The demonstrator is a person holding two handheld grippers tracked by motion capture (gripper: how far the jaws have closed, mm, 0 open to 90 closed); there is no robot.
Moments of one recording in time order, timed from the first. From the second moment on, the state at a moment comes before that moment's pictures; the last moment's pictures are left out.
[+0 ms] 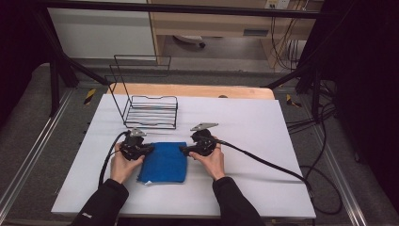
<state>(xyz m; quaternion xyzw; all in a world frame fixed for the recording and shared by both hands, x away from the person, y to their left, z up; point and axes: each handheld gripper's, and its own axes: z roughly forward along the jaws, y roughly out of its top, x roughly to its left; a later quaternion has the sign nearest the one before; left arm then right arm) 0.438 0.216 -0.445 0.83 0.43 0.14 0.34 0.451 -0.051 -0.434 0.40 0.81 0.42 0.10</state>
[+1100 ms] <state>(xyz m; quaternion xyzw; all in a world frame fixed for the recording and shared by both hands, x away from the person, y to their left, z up) 0.439 0.219 -0.446 0.82 0.43 0.13 0.35 0.457 -0.040 -0.448 0.45 0.80 0.39 0.03</state>
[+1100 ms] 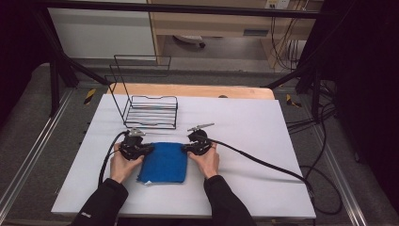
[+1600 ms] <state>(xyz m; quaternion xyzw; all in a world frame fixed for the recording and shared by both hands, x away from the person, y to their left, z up) 0.433 0.231 -0.438 0.79 0.45 0.13 0.40 0.448 -0.043 -0.434 0.43 0.80 0.42 0.04</state>
